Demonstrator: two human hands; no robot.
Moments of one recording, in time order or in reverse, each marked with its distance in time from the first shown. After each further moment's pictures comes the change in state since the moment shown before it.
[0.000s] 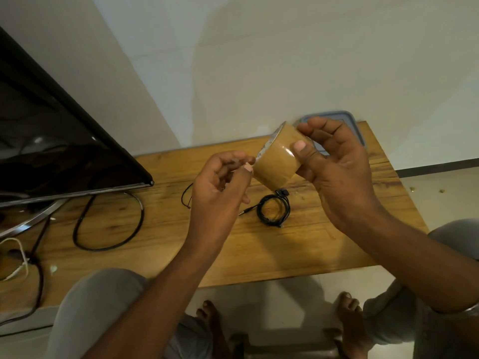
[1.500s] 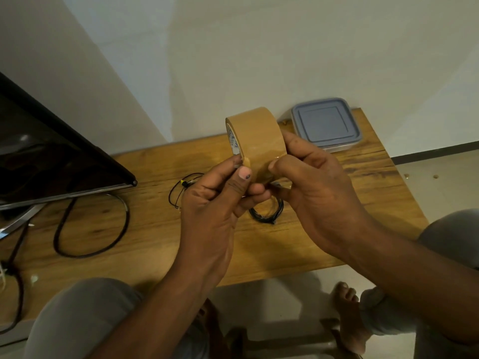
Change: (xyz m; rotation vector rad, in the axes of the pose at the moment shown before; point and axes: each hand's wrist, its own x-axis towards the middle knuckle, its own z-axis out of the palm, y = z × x) left_hand -0.017 0.002 0.017 -0.389 -0.059 -0.134; right_hand -0.022 -0.003 0.013 0.108 -0.280 0.155
